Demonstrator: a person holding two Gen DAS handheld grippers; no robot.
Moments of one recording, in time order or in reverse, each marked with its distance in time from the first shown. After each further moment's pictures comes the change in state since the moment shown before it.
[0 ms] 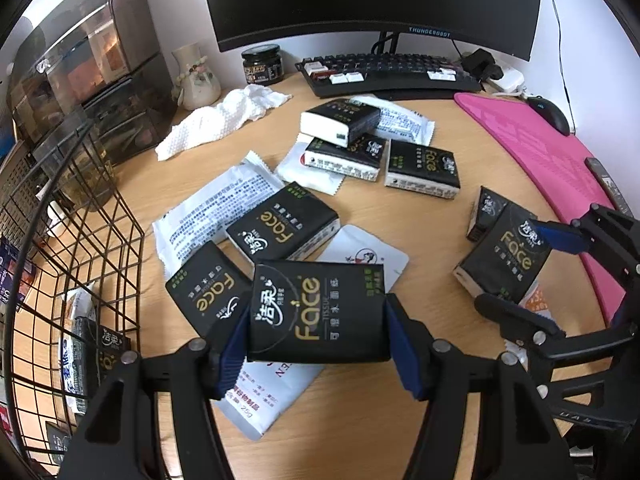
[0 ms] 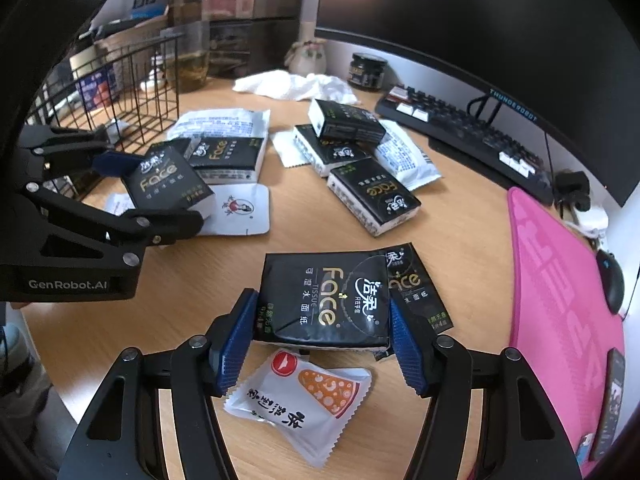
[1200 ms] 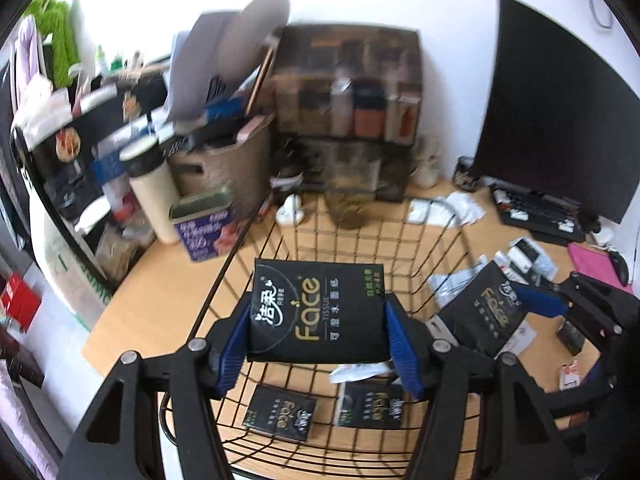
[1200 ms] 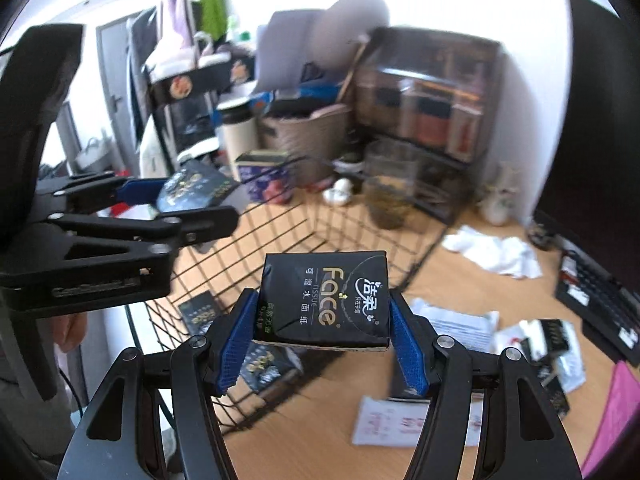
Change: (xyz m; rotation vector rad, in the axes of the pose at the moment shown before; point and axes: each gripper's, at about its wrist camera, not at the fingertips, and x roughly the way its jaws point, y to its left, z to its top) left arm -0.157 0.198 -0.050 -0.420 -0.187 0.286; right arm -0.050 0.196 0.139 -0.204 -0.200 0.391
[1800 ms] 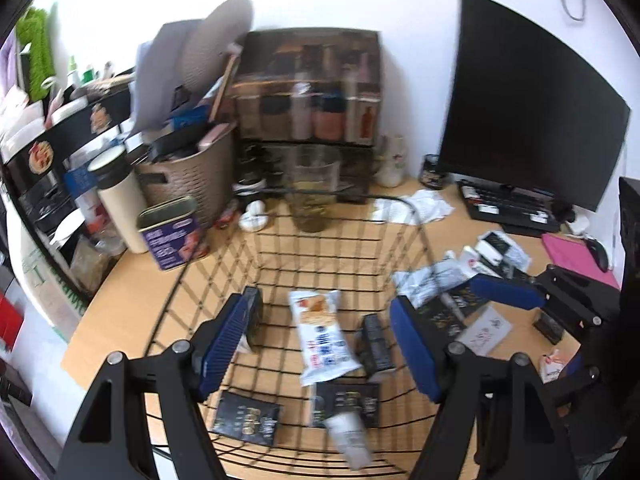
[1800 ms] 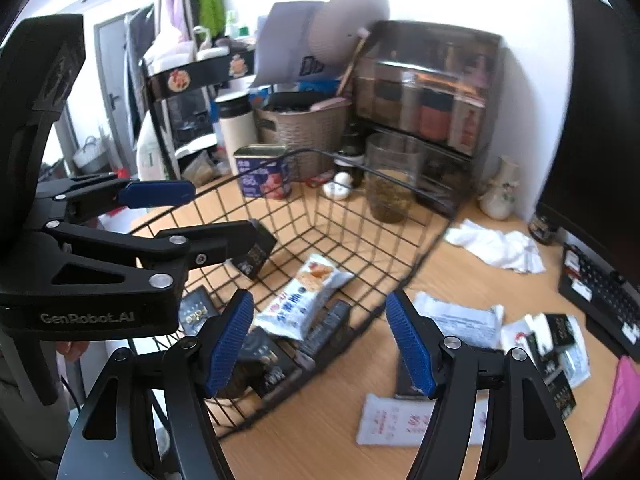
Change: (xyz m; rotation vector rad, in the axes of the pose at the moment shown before) left arm -0.010 -0.029 -0.001 0.061 -0.039 -0.108; right arm -0.013 -0.014 -0.012 0.031 -0.014 -0.035
